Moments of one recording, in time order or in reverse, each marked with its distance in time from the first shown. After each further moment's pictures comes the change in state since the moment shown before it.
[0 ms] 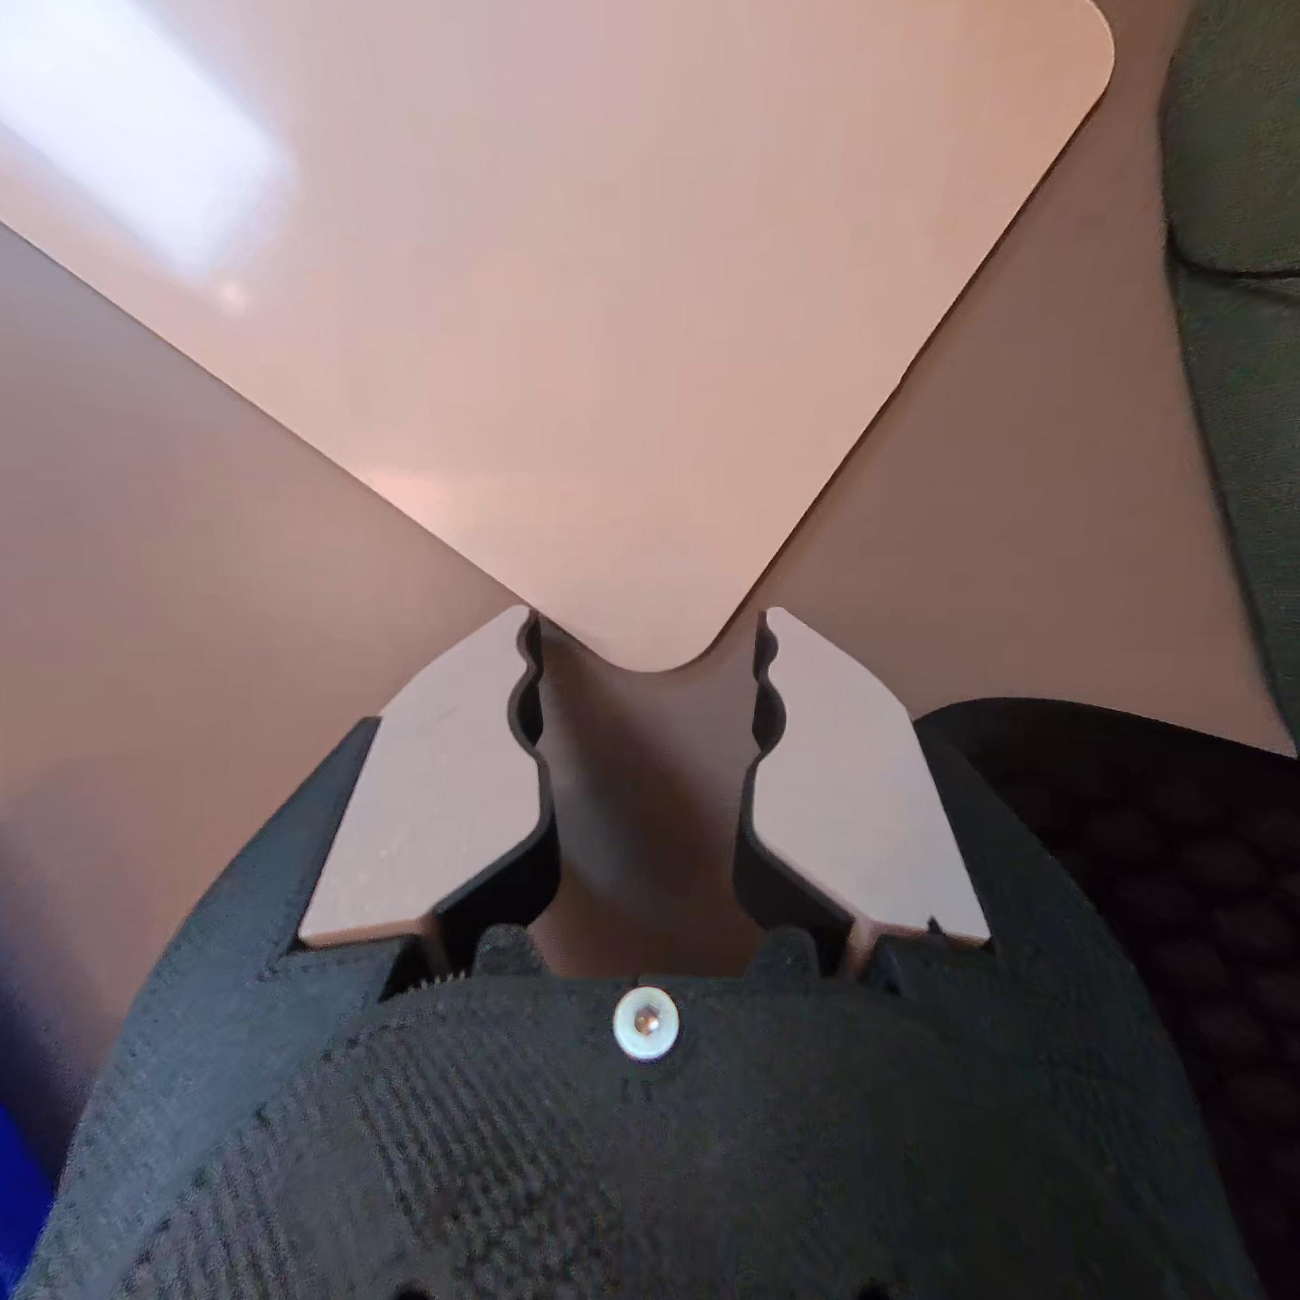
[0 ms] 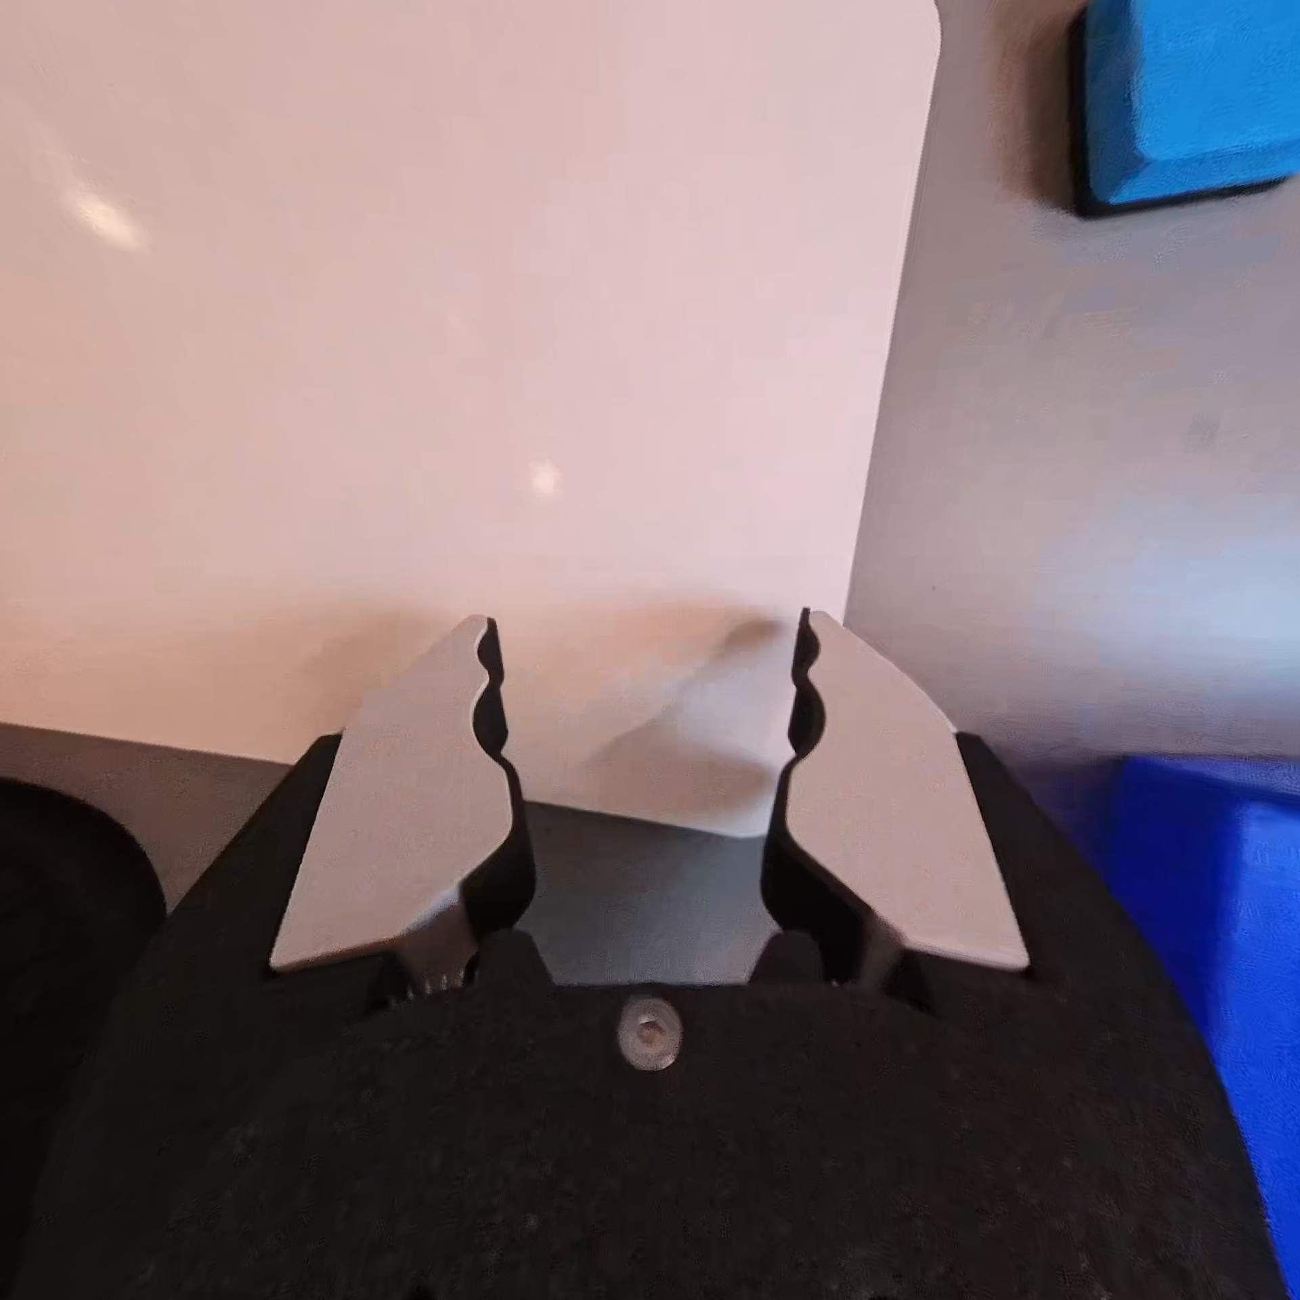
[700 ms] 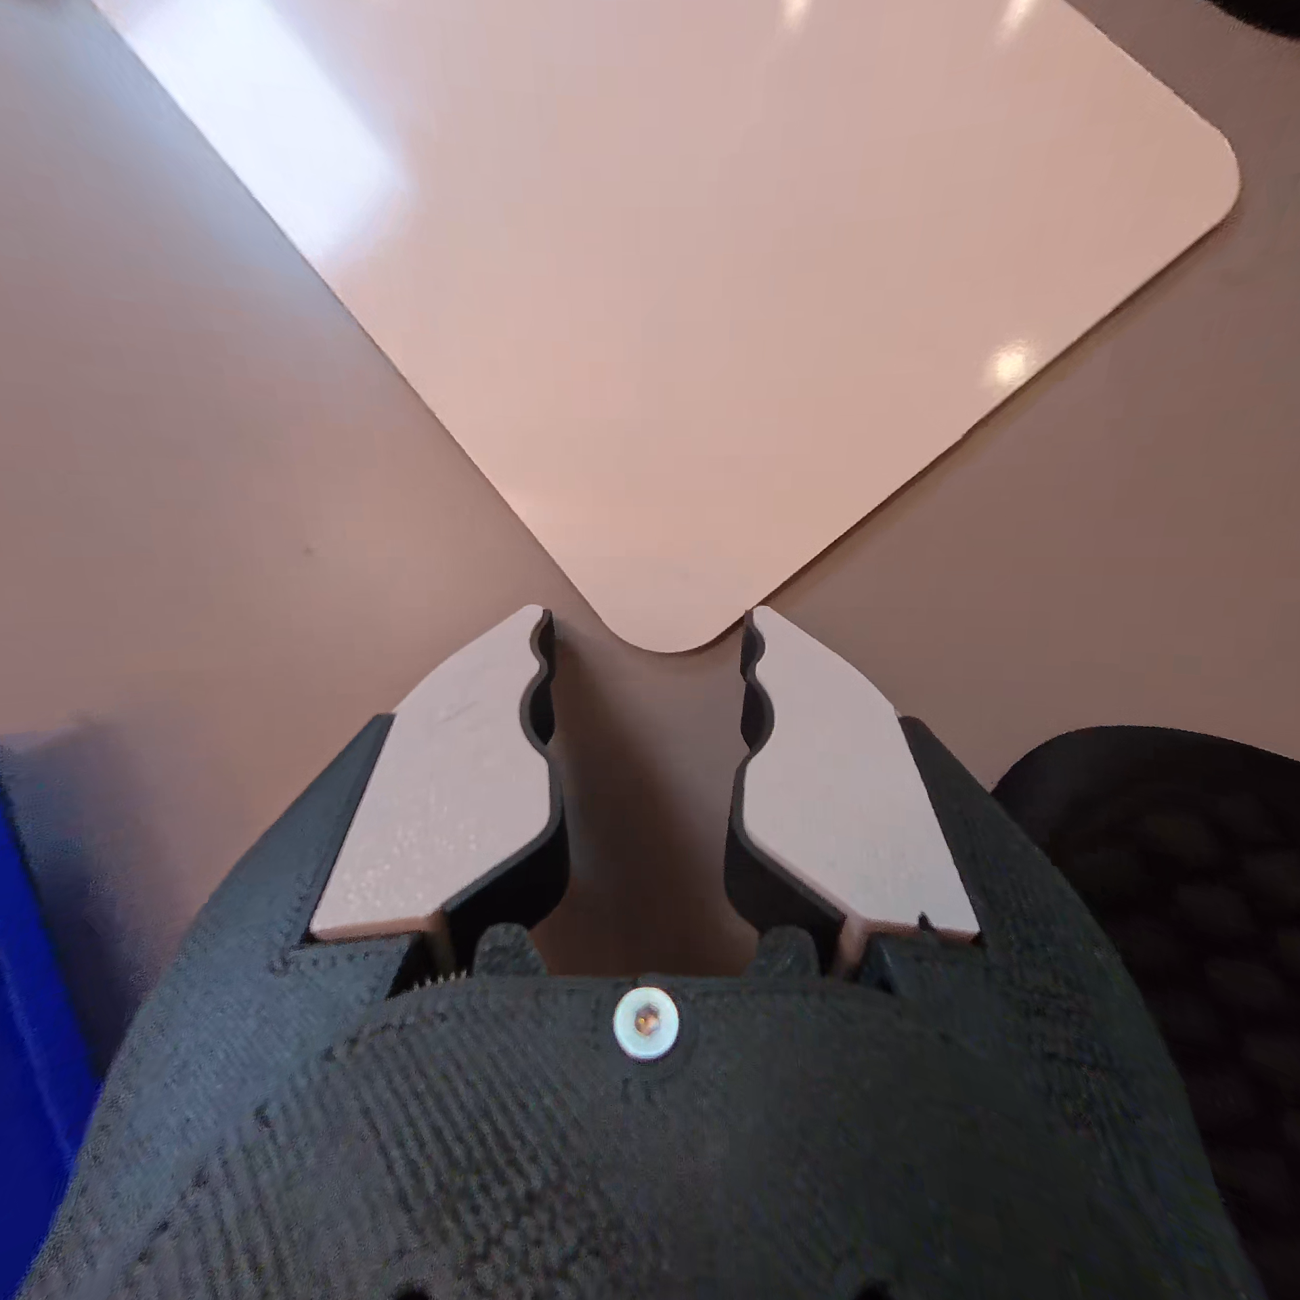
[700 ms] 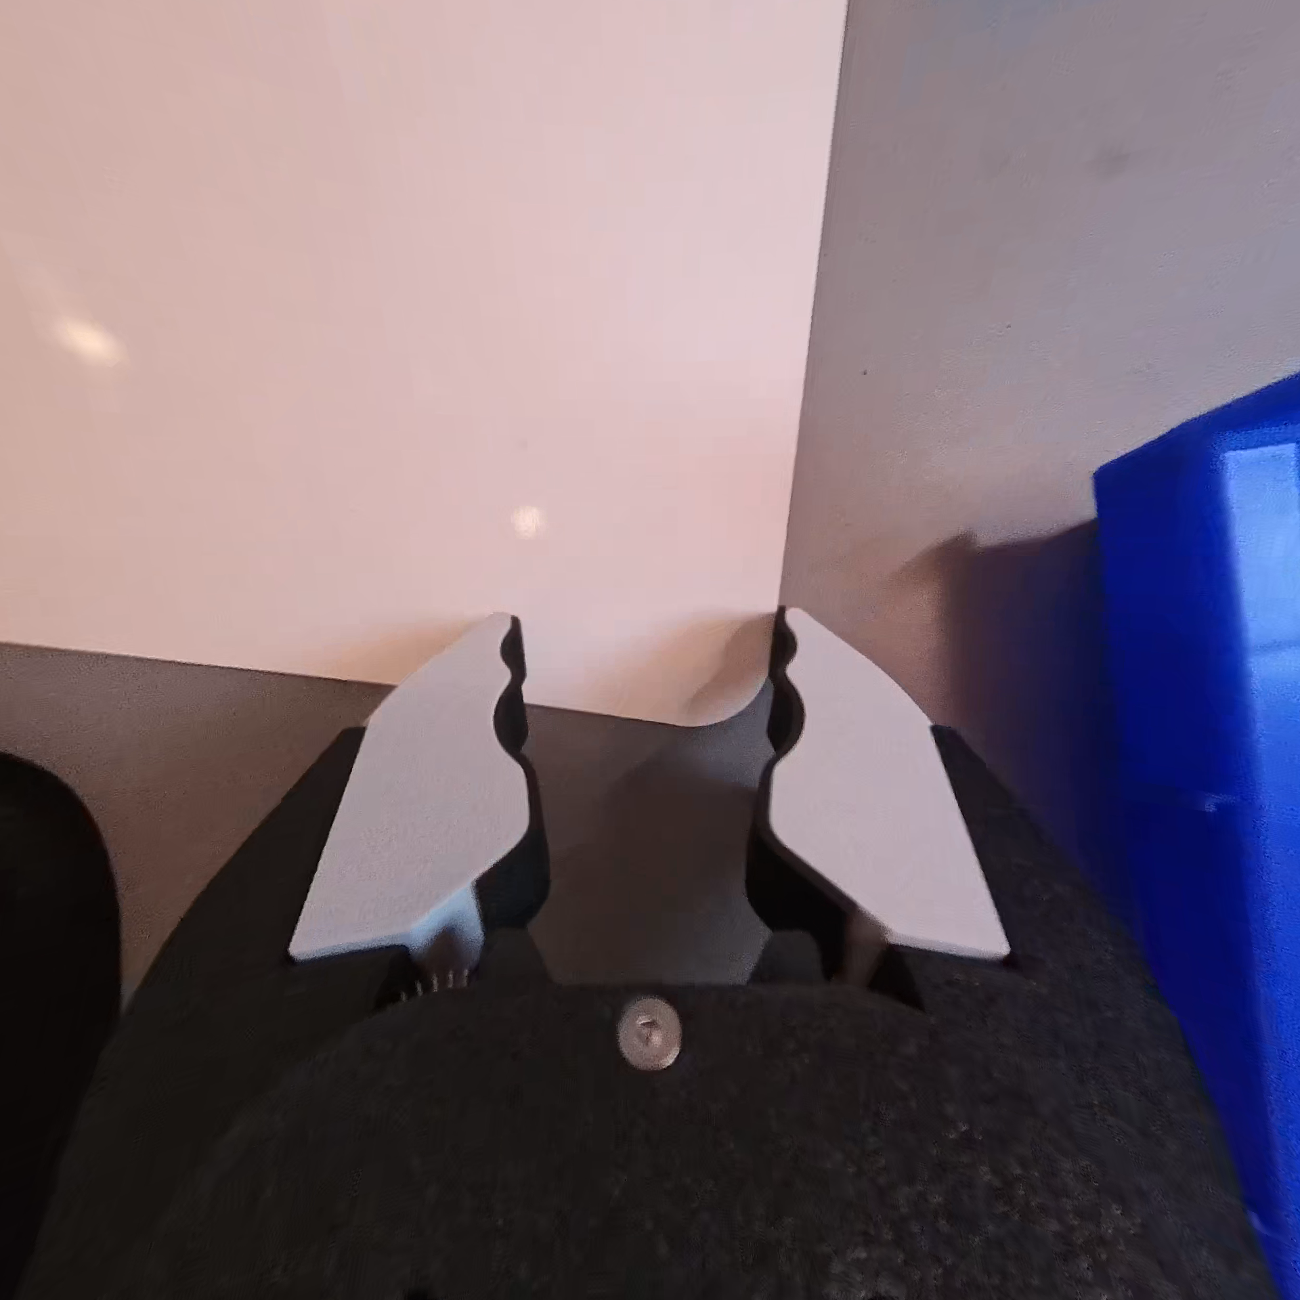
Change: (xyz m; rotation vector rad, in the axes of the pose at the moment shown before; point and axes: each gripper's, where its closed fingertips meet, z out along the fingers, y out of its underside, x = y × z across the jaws) left arm -0.036 0.006 -0.005 0.069 -0.086 -0.090; right arm 0.013 0.044 -0.016 0.057 0.070 0.114
